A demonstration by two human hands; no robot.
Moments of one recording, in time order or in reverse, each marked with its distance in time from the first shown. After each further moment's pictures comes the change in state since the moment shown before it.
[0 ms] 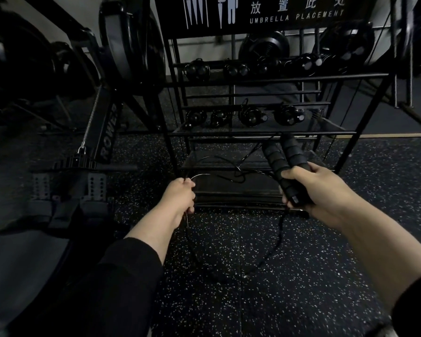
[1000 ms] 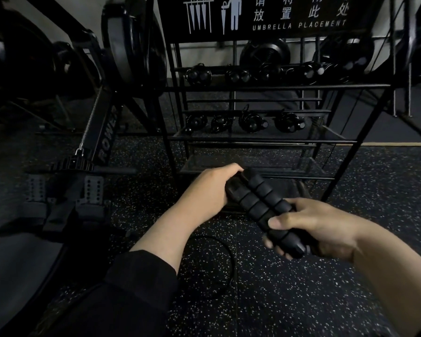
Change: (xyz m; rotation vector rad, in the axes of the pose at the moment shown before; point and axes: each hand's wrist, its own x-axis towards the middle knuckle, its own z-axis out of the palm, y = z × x) left_hand -0.029 0.041 0.025 0.573 -0.157 0.930; right_hand -0.022 0.004 -0.003 -0.162 -0.629 0.203
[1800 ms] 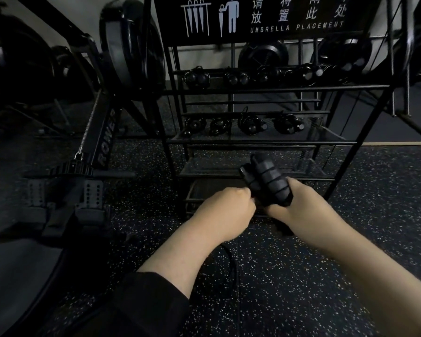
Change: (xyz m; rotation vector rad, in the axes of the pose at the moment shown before) left_hand -0.006 0.041 0.017 0.389 -0.281 -0.131; right_hand 0.019 -0.002 0.009 -0.649 0.707 -0.167
